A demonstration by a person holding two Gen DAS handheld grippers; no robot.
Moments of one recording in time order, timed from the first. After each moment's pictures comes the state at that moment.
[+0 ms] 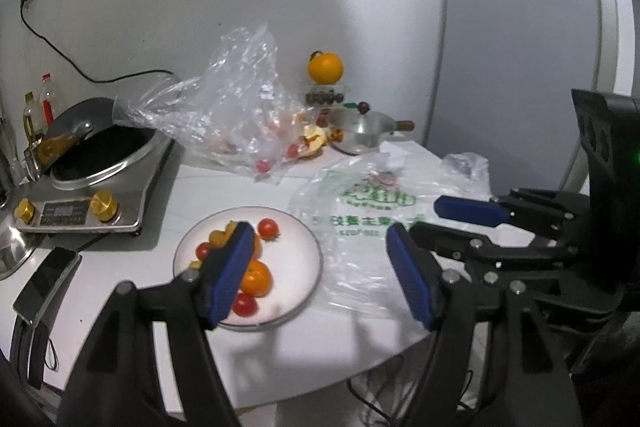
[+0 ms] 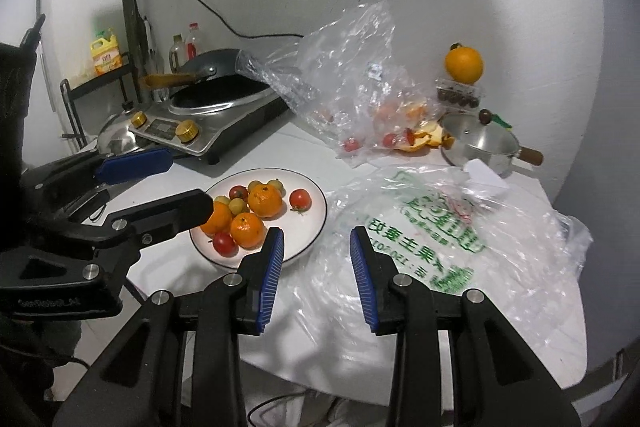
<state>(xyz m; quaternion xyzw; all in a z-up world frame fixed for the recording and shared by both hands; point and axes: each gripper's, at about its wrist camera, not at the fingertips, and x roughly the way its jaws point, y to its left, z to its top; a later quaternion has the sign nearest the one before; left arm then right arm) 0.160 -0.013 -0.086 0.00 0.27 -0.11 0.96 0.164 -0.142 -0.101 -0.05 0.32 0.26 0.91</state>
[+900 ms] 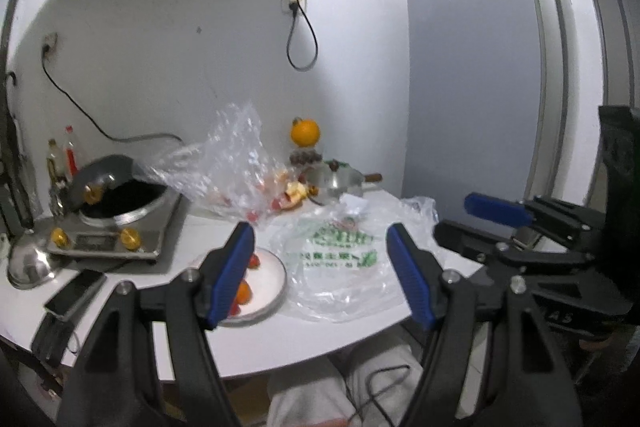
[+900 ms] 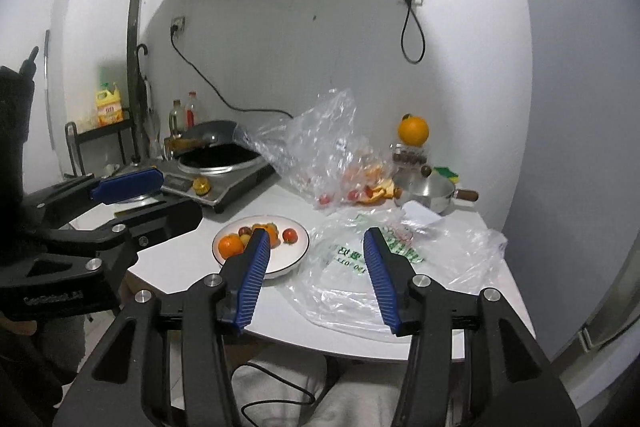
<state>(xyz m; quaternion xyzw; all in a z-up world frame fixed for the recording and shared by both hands) 0.042 -0.054 -0.021 0.01 0.16 -0.10 0.98 0.036 -0.200 -0.039 -0.02 0.20 0.21 0.96</state>
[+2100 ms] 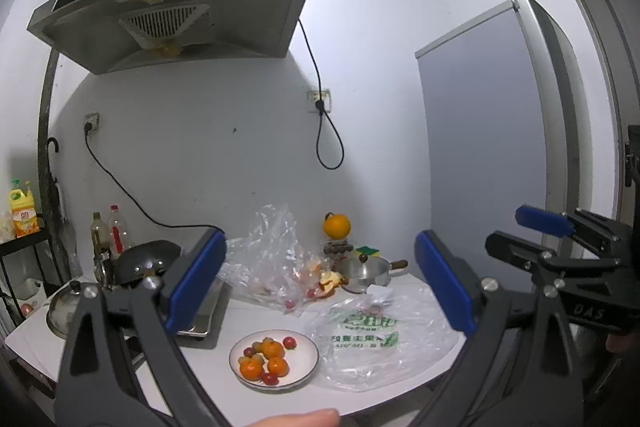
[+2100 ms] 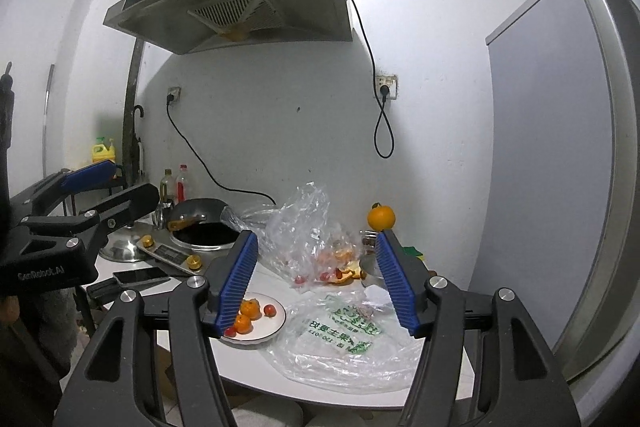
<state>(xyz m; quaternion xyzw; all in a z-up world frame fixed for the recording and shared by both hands) -0.019 -0.051 0.062 0.03 0.02 -0.04 1.00 -0.019 -0.238 0.045 -0.02 0.07 0.18 0.98</state>
